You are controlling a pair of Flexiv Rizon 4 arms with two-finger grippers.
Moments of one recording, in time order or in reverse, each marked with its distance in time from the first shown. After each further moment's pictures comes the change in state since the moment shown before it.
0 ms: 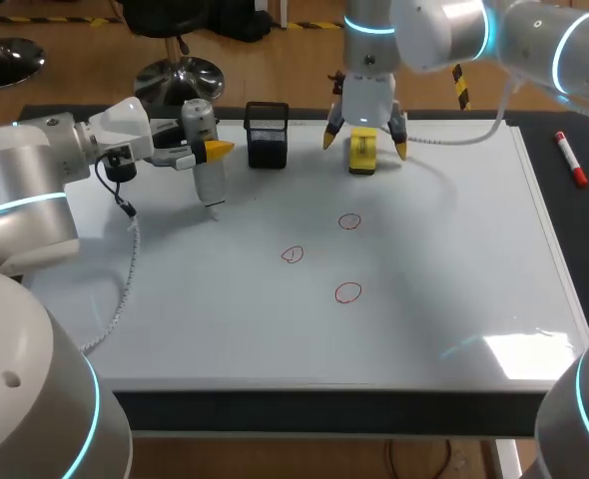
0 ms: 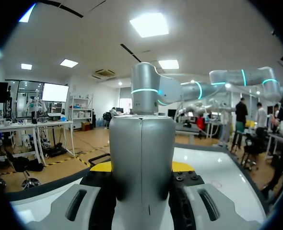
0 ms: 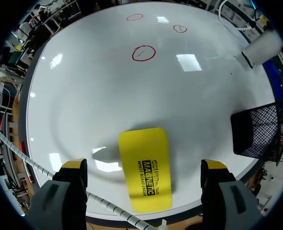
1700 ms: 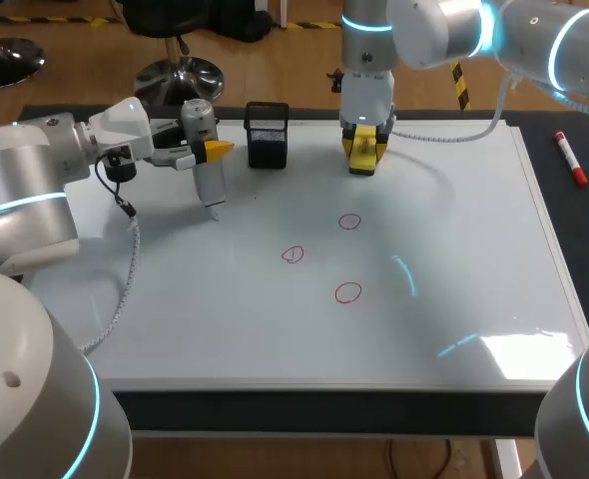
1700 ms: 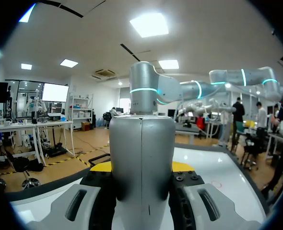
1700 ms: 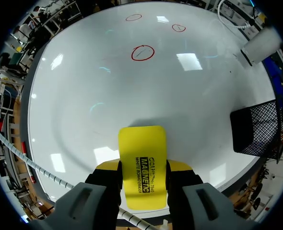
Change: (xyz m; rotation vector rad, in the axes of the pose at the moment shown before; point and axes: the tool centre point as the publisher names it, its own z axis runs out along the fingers) left arm 0.000 0.000 0.000 0.000 0.000 0.000; right arm 0.000 -0.003 -0.002 0.004 0.014 0.012
